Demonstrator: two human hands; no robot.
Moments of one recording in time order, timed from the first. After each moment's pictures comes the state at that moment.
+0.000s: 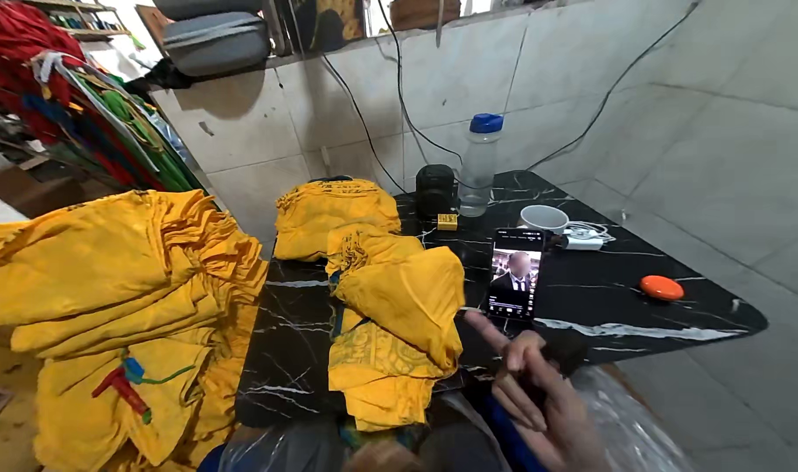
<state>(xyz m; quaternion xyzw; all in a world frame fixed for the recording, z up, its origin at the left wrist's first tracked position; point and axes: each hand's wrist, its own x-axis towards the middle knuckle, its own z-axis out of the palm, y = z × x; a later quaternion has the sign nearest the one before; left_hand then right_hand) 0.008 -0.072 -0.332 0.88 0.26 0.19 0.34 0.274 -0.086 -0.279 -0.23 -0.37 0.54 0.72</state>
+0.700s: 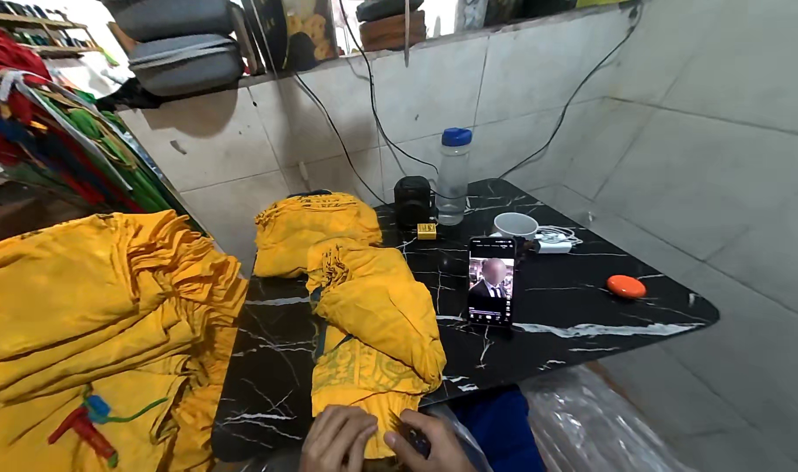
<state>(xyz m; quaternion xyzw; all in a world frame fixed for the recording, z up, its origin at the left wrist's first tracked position) 0.008 -0.020 -0.358 0.85 0.33 0.37 0.17 0.210 -0.089 -0.361 -0.57 -0.58 0.39 0.43</state>
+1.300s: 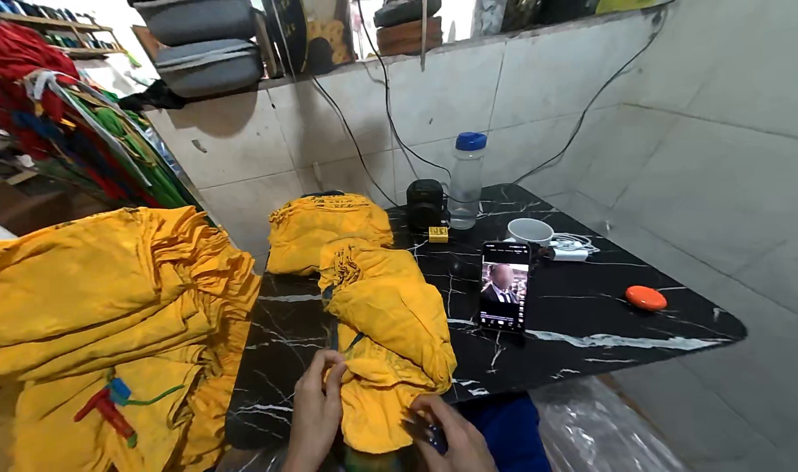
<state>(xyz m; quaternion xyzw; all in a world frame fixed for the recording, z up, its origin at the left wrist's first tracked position) 0.011 0.036 -0.329 0.75 0.45 0.43 0.24 0.212 -0.100 -0.339 -0.66 -0.59 0.26 0.38</state>
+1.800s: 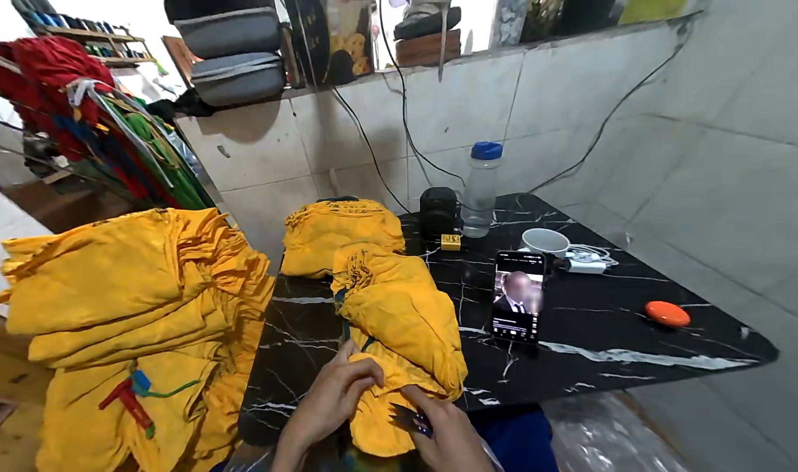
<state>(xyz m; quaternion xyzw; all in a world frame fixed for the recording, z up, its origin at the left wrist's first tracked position) 0.001 0.072 -0.315 0.87 0.29 0.23 0.32 0.210 -0.062 -0.338 -0.65 -0.66 0.25 0.30</state>
